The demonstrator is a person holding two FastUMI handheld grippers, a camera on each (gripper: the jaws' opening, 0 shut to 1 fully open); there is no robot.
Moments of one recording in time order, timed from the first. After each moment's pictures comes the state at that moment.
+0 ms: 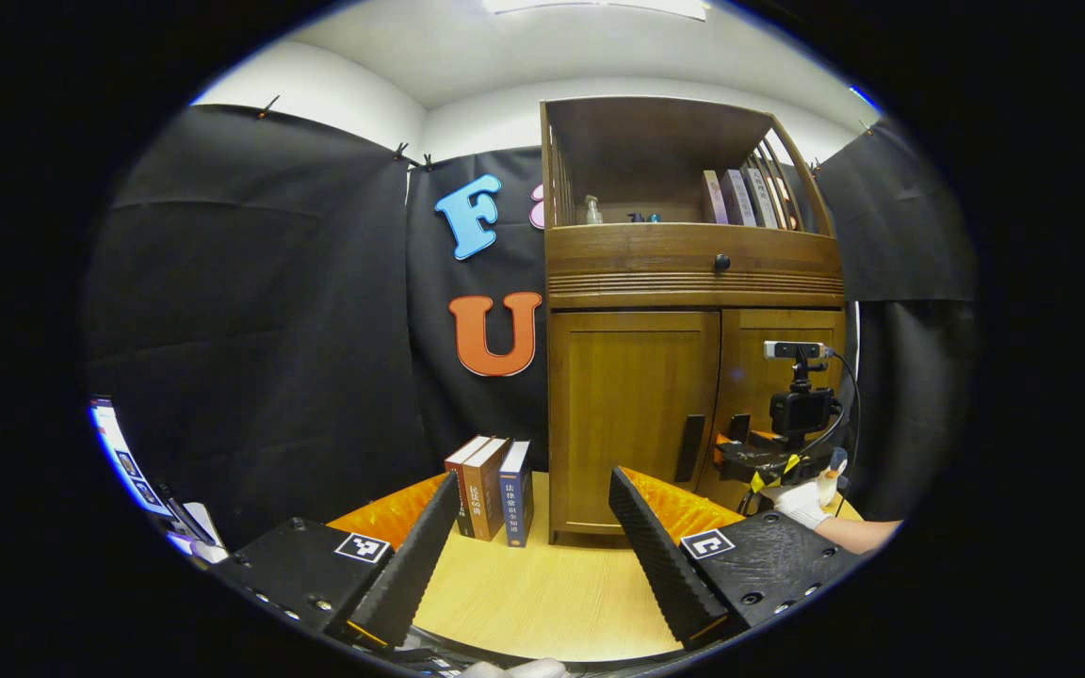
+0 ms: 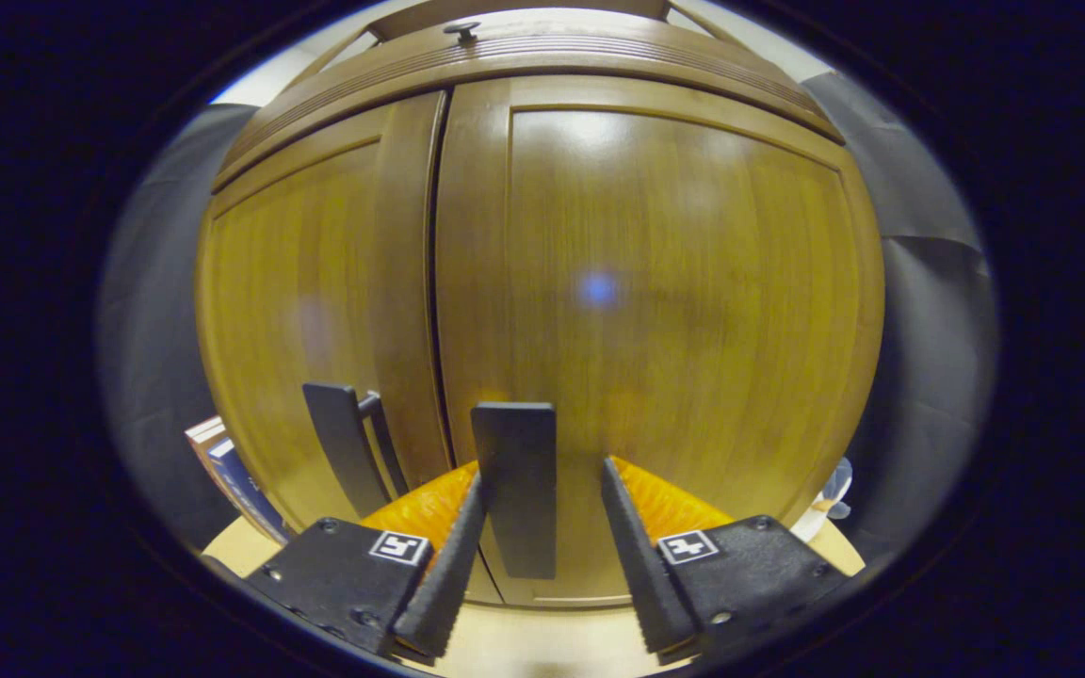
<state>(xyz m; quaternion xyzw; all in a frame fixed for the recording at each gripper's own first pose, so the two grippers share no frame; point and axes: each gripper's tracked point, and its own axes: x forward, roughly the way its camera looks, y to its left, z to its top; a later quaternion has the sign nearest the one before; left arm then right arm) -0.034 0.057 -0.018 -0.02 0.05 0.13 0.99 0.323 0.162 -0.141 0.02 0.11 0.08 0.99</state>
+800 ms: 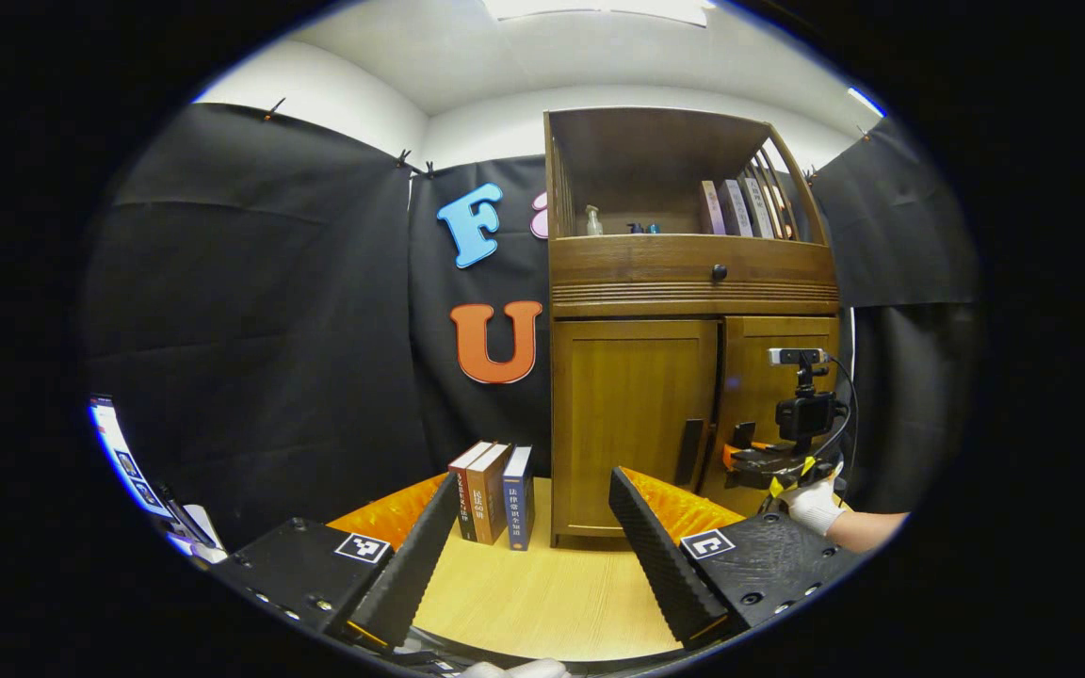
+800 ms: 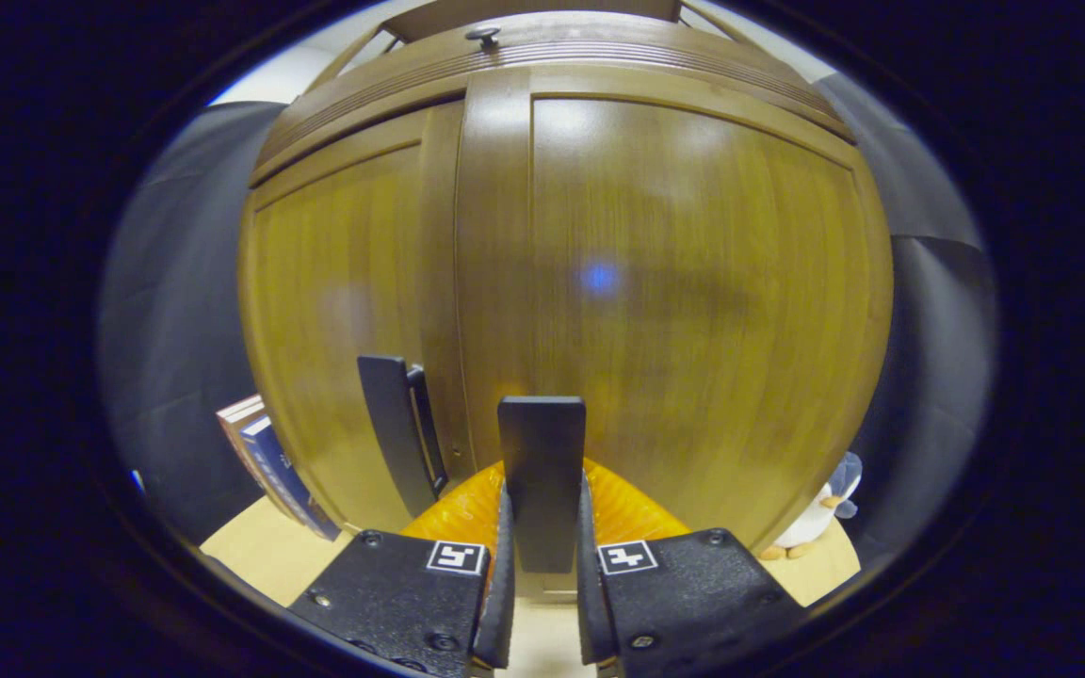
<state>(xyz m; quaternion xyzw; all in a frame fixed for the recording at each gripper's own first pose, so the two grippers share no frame) -0.048 0.063 -0.017 -0.02 0.04 0.13 0.99 0.287 0.159 -0.144 0.01 0.13 0.13 0.98</state>
